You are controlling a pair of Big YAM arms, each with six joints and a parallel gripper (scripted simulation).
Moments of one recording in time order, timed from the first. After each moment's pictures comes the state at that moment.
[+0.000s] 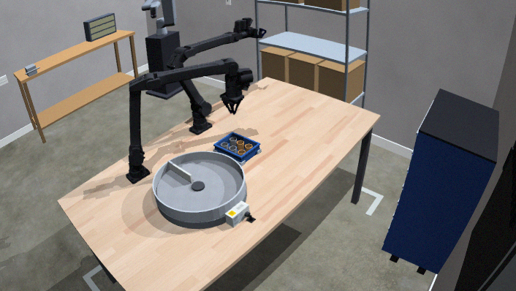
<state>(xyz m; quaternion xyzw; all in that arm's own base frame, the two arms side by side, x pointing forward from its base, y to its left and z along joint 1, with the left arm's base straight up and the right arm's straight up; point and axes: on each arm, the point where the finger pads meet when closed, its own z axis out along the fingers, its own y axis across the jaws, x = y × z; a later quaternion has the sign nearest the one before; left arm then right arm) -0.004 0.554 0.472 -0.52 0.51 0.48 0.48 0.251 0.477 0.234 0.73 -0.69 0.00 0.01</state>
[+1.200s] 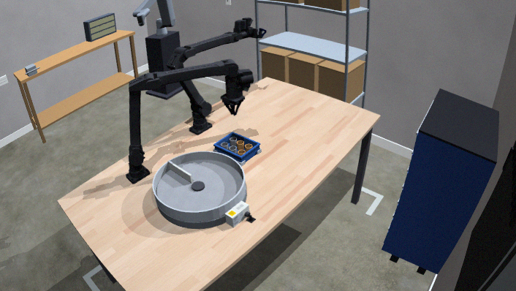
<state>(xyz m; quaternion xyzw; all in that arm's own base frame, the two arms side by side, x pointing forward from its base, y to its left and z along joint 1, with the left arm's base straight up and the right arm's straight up) -0.004 0.554 0.472 -0.52 0.51 0.48 0.48 0.254 0.479 0.228 0.73 -0.68 0.00 0.00</state>
